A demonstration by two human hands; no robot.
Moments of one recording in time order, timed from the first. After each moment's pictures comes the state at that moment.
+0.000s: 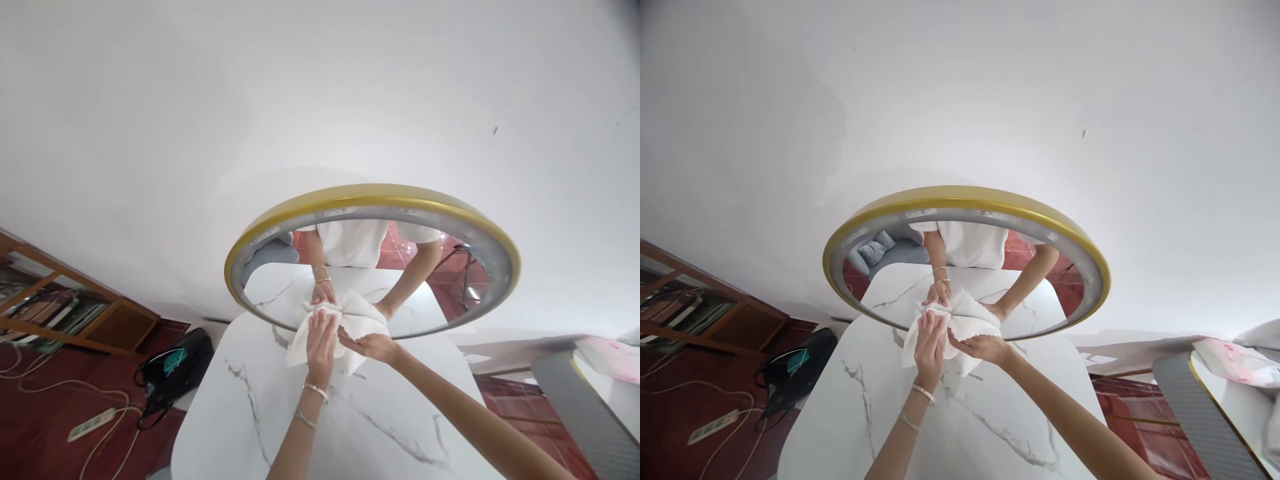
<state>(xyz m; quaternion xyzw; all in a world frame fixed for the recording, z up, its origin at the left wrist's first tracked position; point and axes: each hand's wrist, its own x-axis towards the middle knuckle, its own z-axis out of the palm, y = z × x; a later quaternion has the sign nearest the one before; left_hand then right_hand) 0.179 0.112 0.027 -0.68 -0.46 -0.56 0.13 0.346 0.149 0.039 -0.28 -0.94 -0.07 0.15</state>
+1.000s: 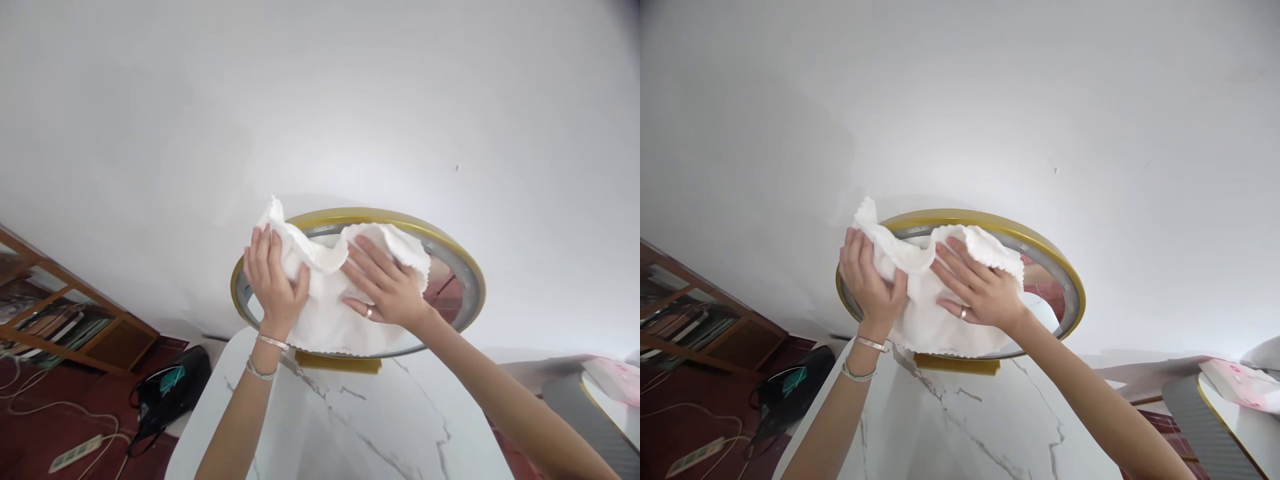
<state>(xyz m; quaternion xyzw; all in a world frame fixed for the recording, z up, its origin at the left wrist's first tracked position) 0.128 0.167 0.238 -0.62 -0.48 -0.55 0.30 0.343 0.170 0.254 -0.25 -0.84 -0.36 0.33</state>
